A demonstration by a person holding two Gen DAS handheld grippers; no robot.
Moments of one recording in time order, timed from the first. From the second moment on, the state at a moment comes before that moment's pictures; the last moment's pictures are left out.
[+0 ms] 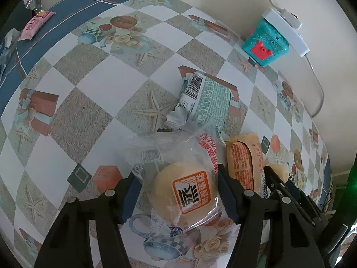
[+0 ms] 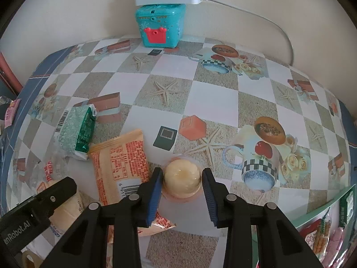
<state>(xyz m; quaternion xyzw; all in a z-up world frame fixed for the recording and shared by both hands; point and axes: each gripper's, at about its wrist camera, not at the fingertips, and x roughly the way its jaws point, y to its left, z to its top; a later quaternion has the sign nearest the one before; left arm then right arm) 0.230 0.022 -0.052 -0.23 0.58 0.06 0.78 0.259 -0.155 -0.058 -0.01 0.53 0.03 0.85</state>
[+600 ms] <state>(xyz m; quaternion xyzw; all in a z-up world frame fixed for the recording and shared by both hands) 0.219 0.023 -0.038 -0.23 0.57 0.06 0.78 0.235 -0.177 -0.039 0.02 0.52 0.02 0.86</state>
